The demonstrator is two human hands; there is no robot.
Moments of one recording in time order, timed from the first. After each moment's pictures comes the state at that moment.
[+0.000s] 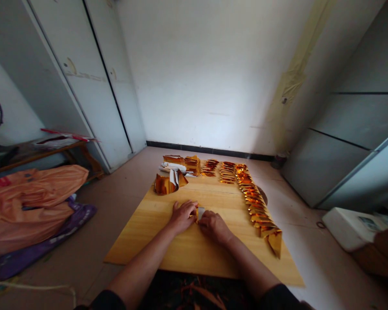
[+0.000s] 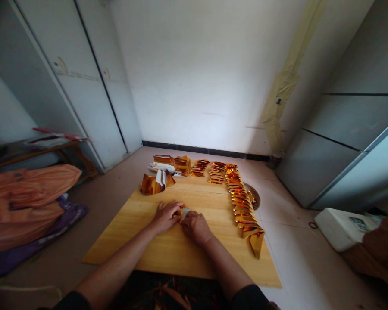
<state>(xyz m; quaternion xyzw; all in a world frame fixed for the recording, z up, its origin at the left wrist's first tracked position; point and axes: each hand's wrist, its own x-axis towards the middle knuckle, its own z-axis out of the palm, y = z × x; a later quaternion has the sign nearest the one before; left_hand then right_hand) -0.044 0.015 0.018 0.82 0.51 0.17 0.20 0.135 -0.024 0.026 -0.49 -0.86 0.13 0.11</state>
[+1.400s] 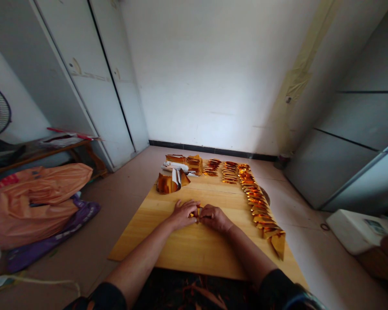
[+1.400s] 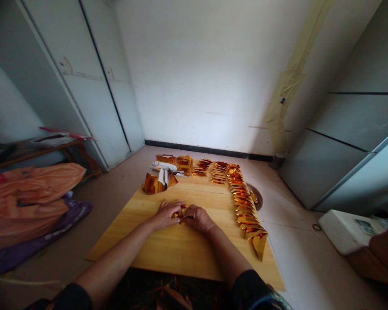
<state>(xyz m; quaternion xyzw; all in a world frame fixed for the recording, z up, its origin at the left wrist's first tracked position) -0.059 0.025 0.017 0.85 0.45 0.12 0.23 0.143 0.010 0.013 -0.36 -0.86 0.27 0.26</state>
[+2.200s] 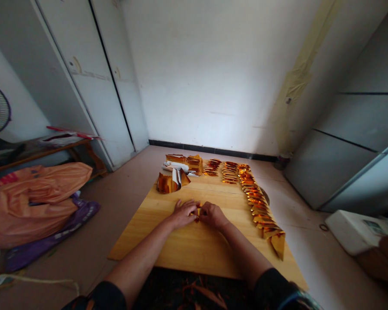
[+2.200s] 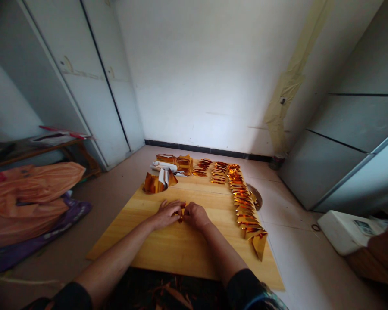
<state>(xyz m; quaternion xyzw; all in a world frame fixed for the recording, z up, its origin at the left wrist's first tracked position) -0.055 0.023 0.026 0.84 0.47 0.10 0.23 0.121 0.012 0.031 -0.56 -0.80 0.18 0.13</state>
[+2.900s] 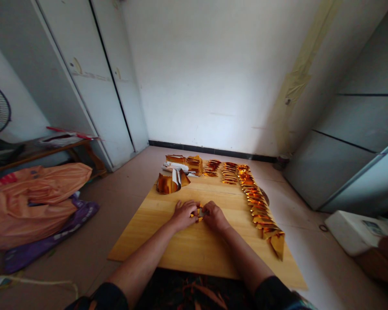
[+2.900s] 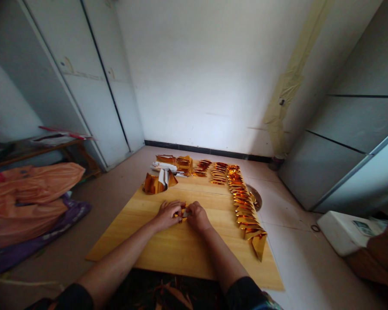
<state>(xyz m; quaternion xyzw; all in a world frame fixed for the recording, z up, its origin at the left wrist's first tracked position) -0.049 0.022 0.015 0.83 0.49 0.15 0.23 0.132 0.016 -0.003 -0.54 -0.76 0.20 0.29</state>
